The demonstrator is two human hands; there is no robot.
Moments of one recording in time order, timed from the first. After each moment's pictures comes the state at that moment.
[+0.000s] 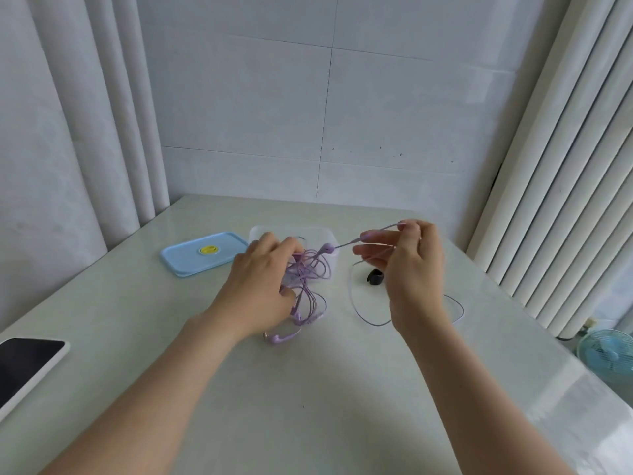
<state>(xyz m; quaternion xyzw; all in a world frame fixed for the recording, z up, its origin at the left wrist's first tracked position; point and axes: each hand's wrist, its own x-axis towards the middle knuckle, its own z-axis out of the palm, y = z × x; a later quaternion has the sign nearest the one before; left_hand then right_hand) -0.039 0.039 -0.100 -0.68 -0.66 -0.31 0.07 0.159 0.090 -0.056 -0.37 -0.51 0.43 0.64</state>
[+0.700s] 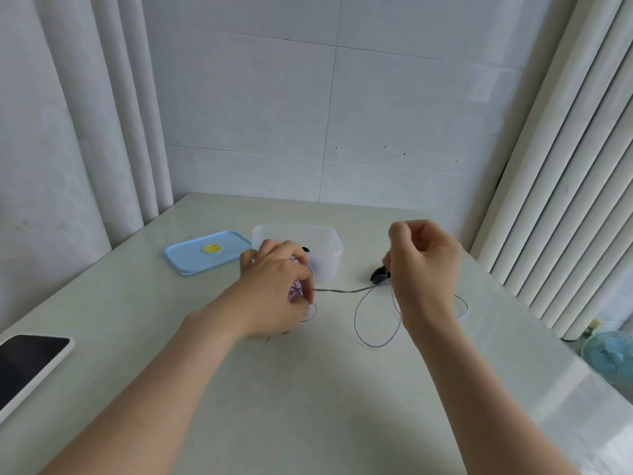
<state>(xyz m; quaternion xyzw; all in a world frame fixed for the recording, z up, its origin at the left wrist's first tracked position) -0.034 0.031 -0.093 -0.71 -0.66 -0.24 0.00 0.166 0.092 -0.057 -0.43 -0.56 0.29 0.64</state>
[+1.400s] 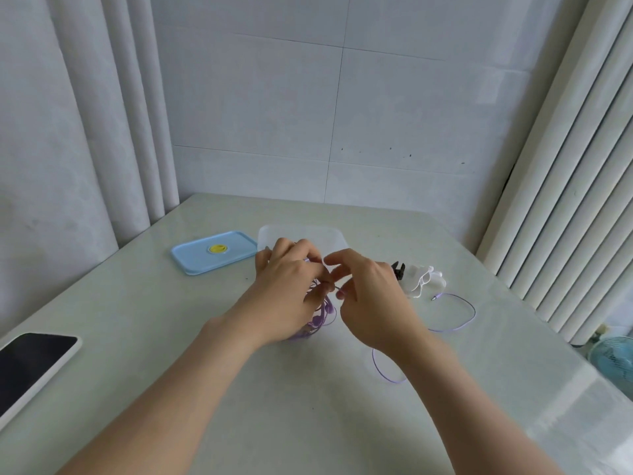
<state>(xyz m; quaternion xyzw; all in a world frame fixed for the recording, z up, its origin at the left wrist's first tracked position) -0.024 0.040 -0.103 -0.72 -0.63 -0.30 0.08 0.147 0.078 -0.081 -0.37 -0.86 0.15 0.31</state>
